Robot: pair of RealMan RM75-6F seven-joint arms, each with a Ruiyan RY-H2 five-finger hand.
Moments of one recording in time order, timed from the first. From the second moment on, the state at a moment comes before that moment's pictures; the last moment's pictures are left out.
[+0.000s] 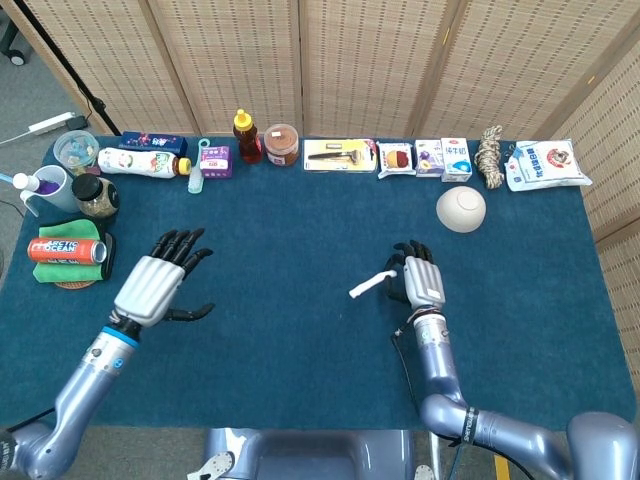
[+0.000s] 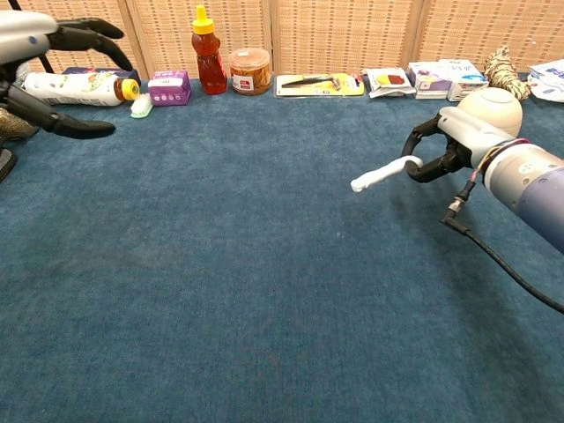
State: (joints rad) left arm -0.54 -1.26 -0.20 -1.85 1.27 1.07 0.45; right arm 0.65 -1.81 0.35 -1.34 -0.81 1.12 -0.26
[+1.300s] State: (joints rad) left arm -0.92 -1.84 -0.27 -1.61 0.84 1.13 0.90; right arm 0.63 -1.86 0.39 -1.41 -0.77 1.18 -0.30
